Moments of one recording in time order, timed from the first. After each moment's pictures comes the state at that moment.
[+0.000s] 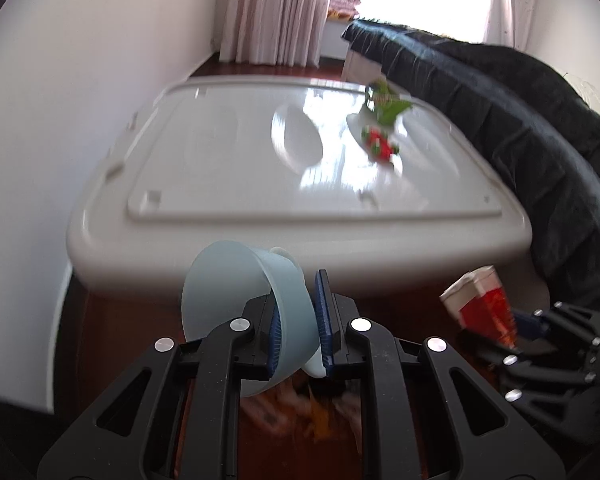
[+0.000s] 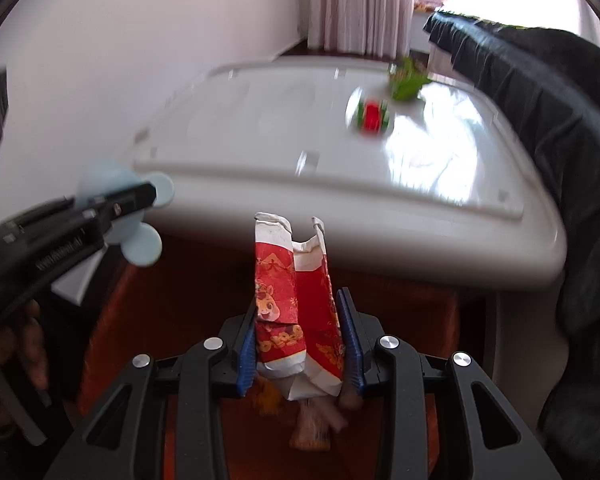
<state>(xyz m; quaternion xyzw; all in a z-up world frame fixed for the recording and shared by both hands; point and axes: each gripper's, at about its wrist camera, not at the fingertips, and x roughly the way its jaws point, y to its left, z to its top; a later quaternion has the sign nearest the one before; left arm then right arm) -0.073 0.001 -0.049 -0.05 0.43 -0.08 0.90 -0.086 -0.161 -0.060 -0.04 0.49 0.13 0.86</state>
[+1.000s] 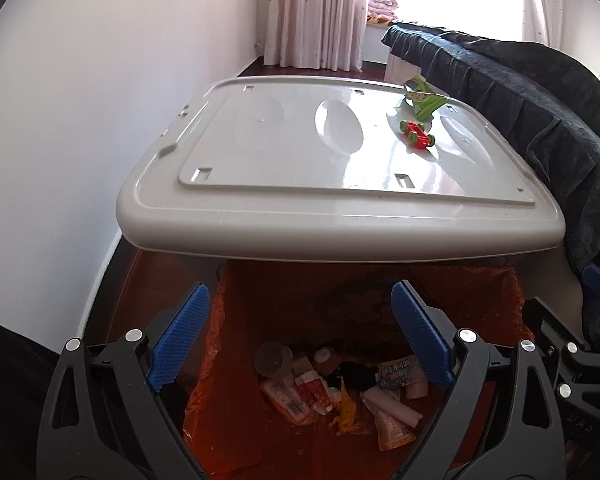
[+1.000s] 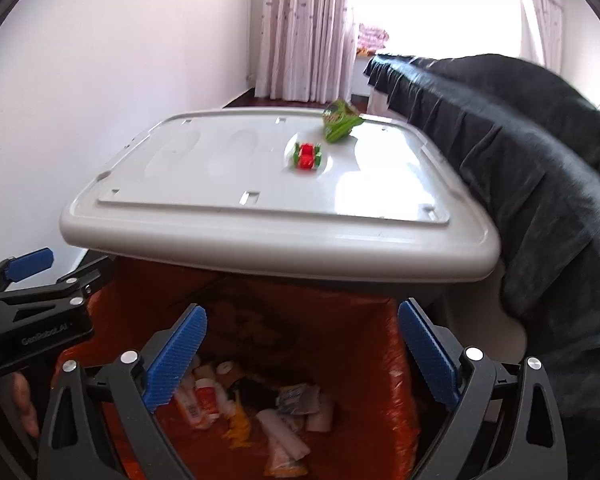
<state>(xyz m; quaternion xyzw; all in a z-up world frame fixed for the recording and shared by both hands) -0.104 -0.001 -0.049 -0.02 0.41 0.01 0.91 -0.123 -0.178 -0.043 -0.05 0.38 0.02 0.92</state>
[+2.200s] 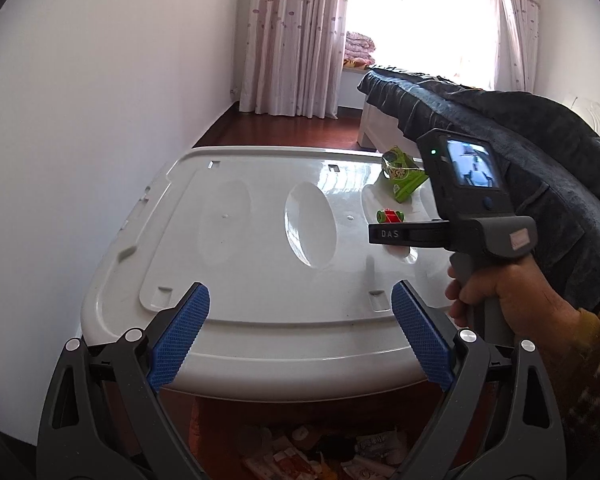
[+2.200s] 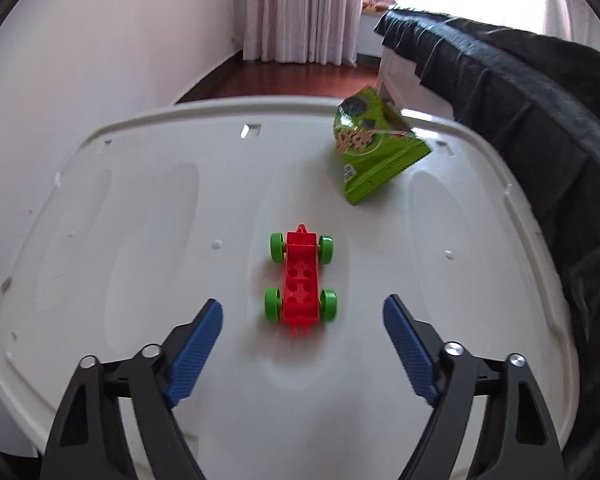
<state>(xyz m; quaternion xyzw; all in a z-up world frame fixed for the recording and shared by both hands) -0.031 -0.009 -0.007 -0.04 0.34 -0.03 0.94 0.162 -0.165 -0.078 -0.03 0.47 0.02 0.88</state>
